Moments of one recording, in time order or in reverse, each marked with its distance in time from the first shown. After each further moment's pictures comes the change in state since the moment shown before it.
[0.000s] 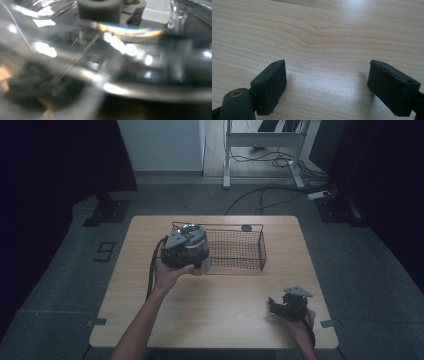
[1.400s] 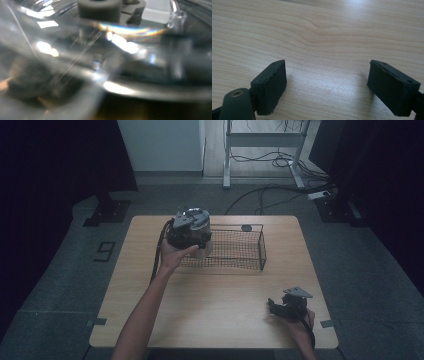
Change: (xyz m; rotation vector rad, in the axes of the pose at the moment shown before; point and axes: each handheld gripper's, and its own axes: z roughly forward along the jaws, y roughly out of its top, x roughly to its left) left arm 0.035 0.027 0.048 0.023 0.044 0.009; right arm 0.002 -0.002 -0.002 -0.001 0.006 -0.007
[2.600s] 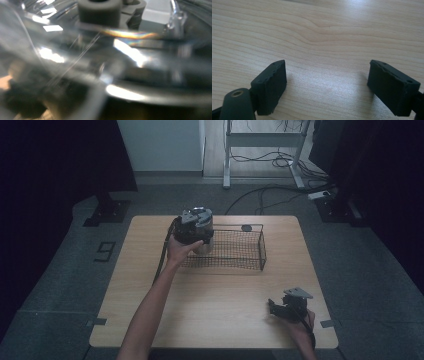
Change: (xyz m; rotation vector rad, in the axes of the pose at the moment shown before) left arm 0.016 -0.012 0.048 0.041 0.031 -0.014; right arm 0.000 -0.001 -0.001 0.000 0.003 -0.002
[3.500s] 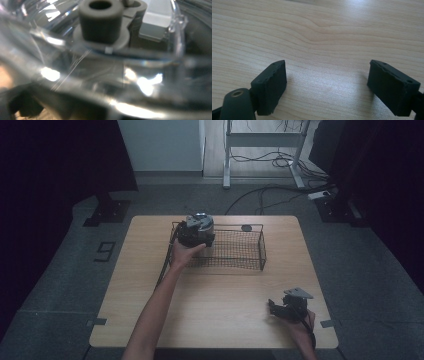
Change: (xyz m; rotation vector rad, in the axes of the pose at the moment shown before) left arm 0.005 -0.024 0.033 0.063 0.037 -0.030; right arm 0.000 -0.001 -0.001 0.000 0.002 0.001
